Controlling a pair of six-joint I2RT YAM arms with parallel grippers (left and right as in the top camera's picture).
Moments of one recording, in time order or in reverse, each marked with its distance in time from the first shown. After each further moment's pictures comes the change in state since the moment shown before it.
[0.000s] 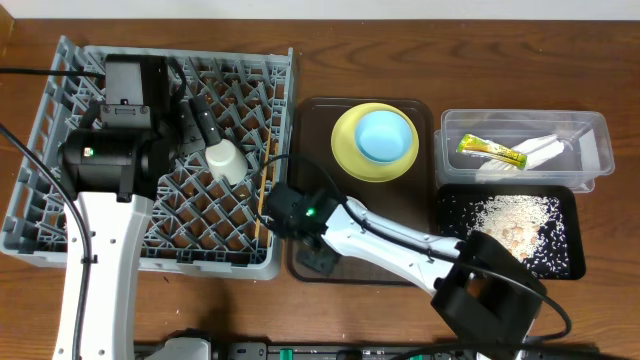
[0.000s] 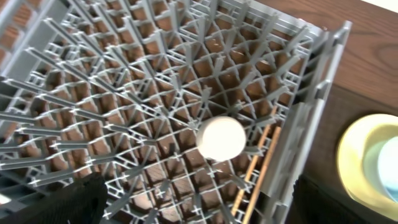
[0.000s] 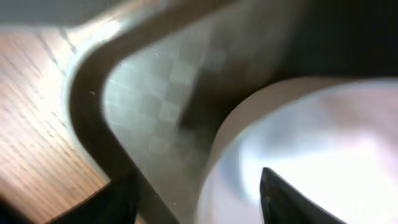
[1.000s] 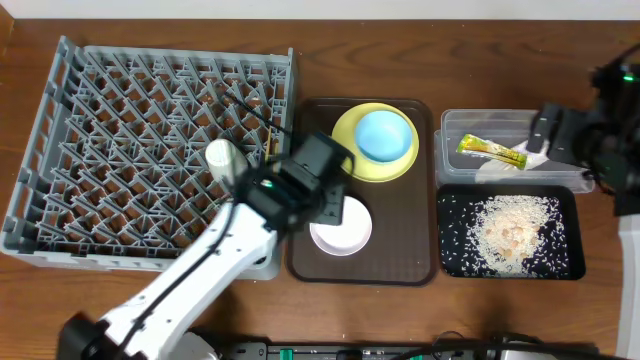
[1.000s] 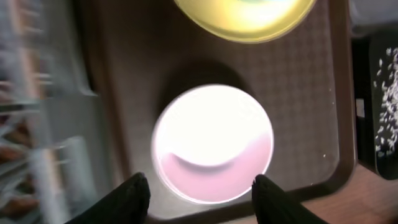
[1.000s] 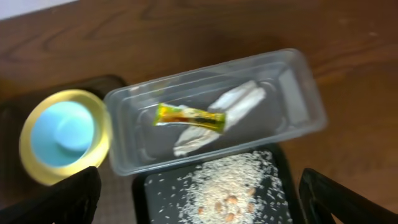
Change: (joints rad) left arm -0.655 0.094 -0.364 0.258 0.154 -0.167; right arm -1.177 -0.641 0.154 -0.151 -0.018 0.196
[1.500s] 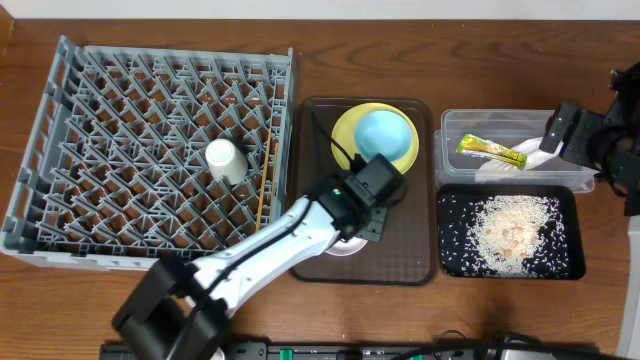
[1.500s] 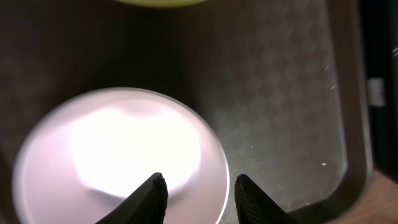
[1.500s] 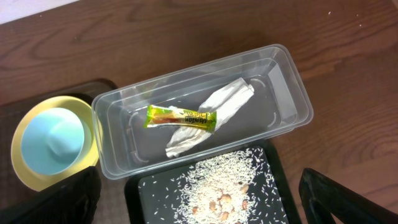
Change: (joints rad) left arm -0.167 0.254 -0.011 0.182 0.000 -0.052; right arm -0.047 0.003 0.000 -0.002 -0.004 0.001
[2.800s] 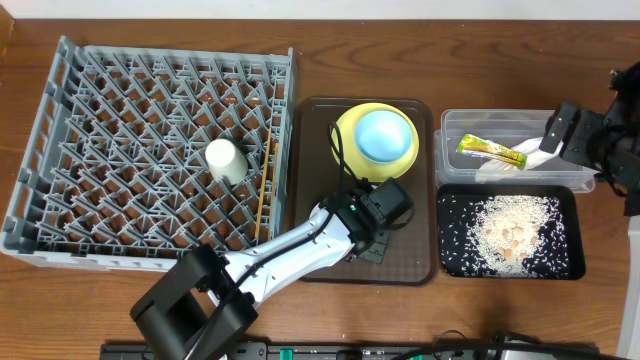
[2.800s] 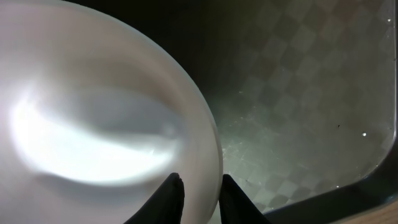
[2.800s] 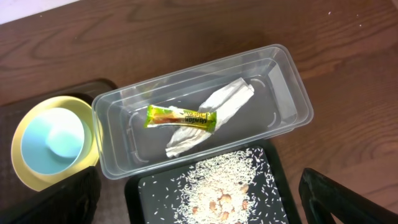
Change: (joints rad) left arm -0.060 0.047 -0.062 0.010 0.016 -0.023; right arm 0.000 0.000 0.000 0.000 0.000 0.000
